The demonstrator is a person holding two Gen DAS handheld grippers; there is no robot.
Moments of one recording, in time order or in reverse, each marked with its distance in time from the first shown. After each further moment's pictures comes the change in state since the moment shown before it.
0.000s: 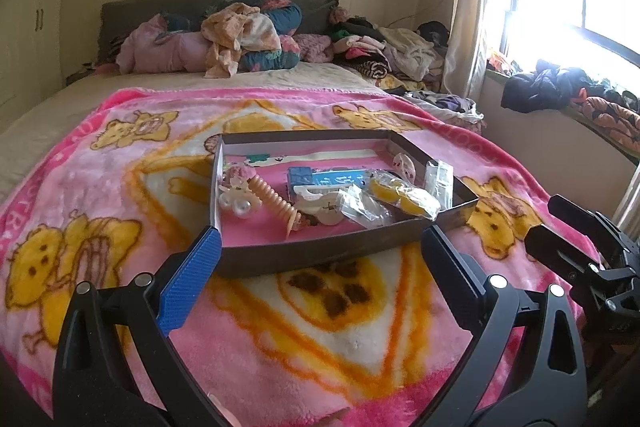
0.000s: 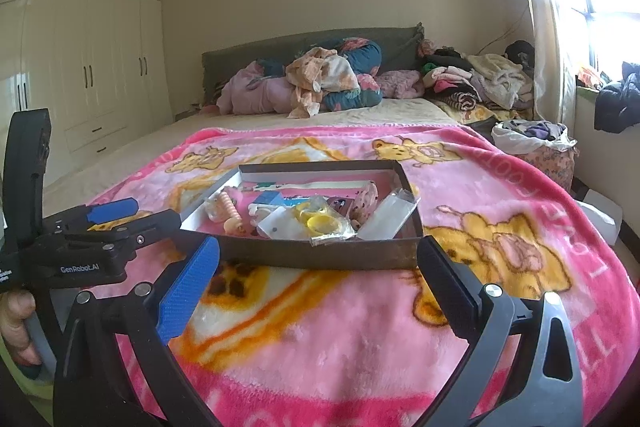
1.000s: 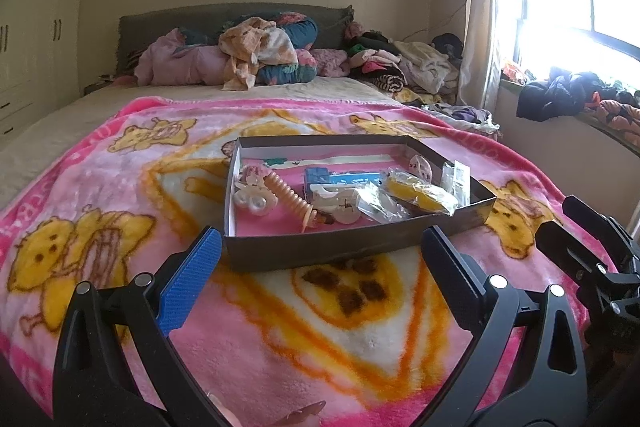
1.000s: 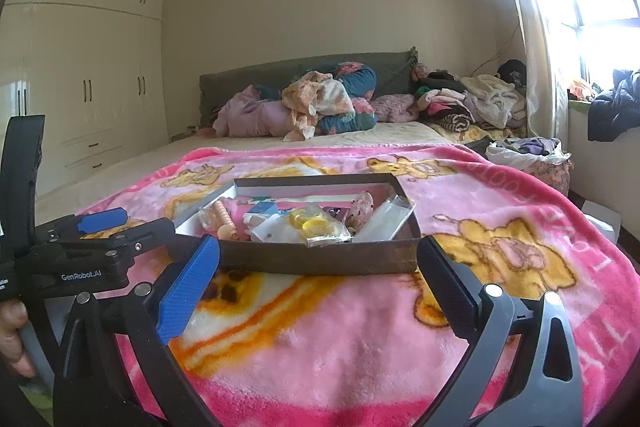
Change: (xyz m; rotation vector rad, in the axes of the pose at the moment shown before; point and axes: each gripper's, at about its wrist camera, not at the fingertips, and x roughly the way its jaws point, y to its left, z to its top) left arm 0.002 -0.001 -0.018 -0.001 -0.065 0.066; right arm 0.001 0.002 -0.022 -0.013 -0.109 -0.024
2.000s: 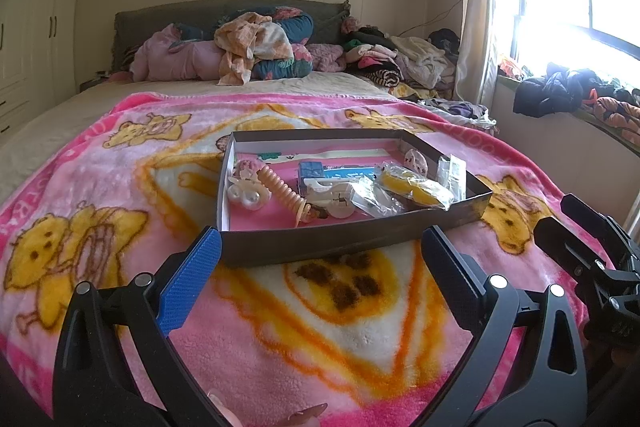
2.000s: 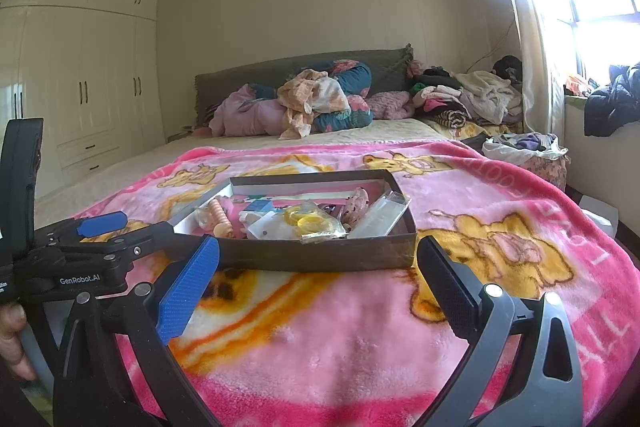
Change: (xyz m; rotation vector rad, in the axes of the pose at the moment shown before) left arm 0.002 -0.004 -0.002 0.003 0.013 -0.010; right arm 0.001 -0.005 -0.003 0.017 0.003 -0.010
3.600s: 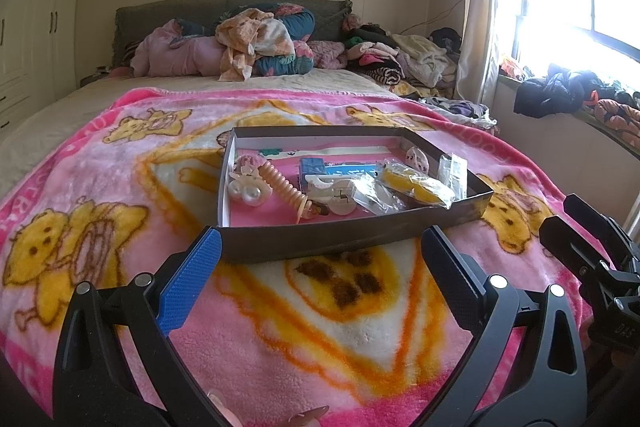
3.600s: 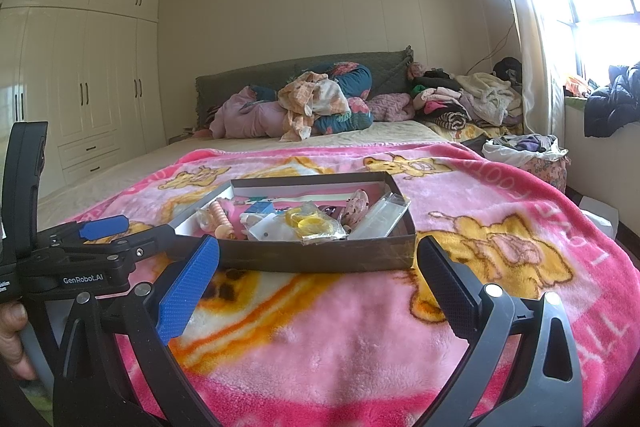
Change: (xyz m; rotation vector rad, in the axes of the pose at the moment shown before) left arm 0.001 0.000 -0.001 -0.004 0.005 0.000; right arm -0.001 -0.001 0.000 0.002 0.000 0.002
